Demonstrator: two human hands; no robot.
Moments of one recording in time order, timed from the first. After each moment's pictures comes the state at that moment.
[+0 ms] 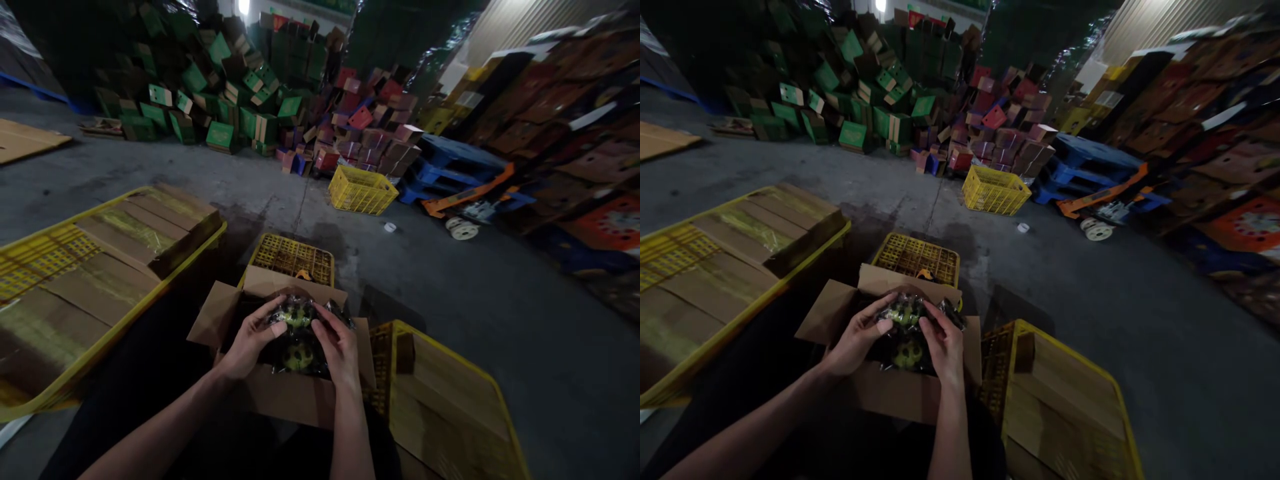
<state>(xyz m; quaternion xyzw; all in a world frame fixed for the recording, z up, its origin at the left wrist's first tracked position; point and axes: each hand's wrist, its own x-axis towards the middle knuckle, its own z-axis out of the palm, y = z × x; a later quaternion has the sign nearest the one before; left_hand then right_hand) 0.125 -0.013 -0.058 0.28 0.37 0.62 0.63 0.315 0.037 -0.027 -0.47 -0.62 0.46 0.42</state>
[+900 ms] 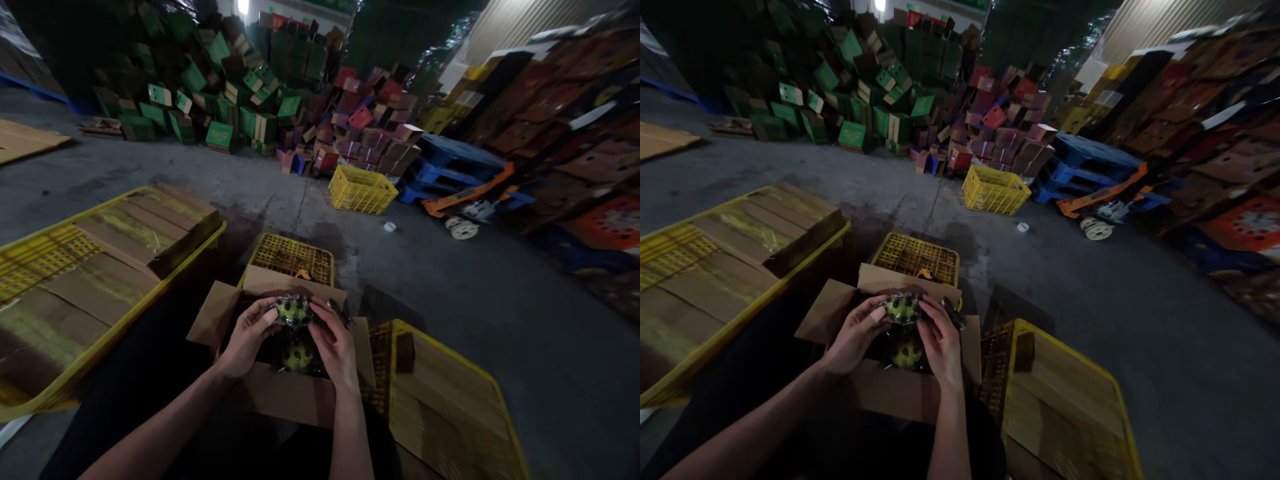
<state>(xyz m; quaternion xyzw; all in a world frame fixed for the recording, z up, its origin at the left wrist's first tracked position) 0.124 -0.010 -0.057 0.21 0.37 0.66 0.62 0.316 0.037 -0.030 -0.41 -0.67 0.44 0.43</state>
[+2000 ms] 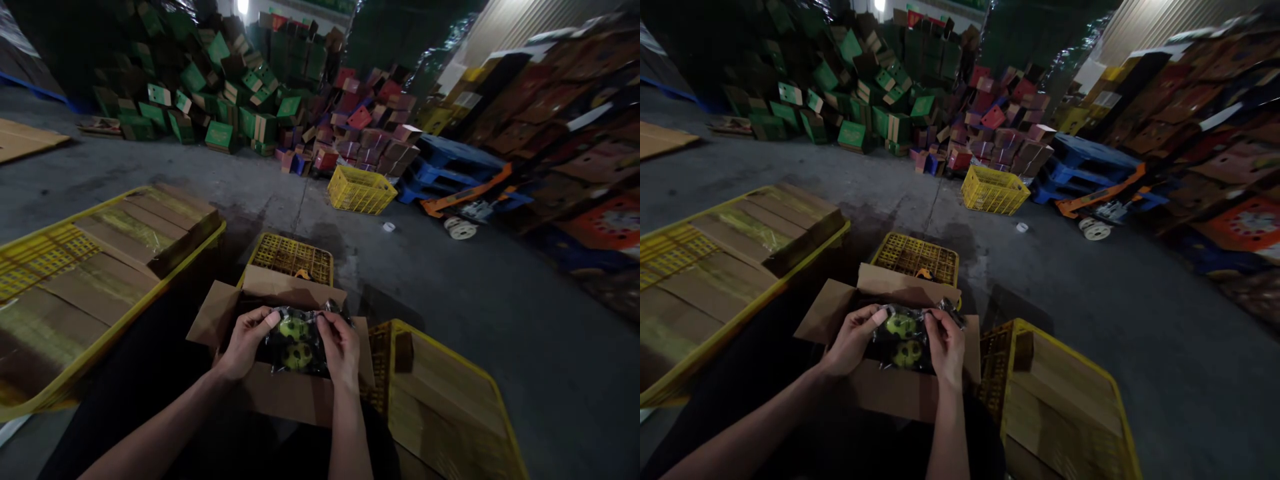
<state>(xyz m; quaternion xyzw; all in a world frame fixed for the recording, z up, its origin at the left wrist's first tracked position) 0.125 -0.016 -0.057 0.31 0.43 0.63 0.57 0.315 0.036 -0.031 -0.51 -0.64 0.36 0.45</state>
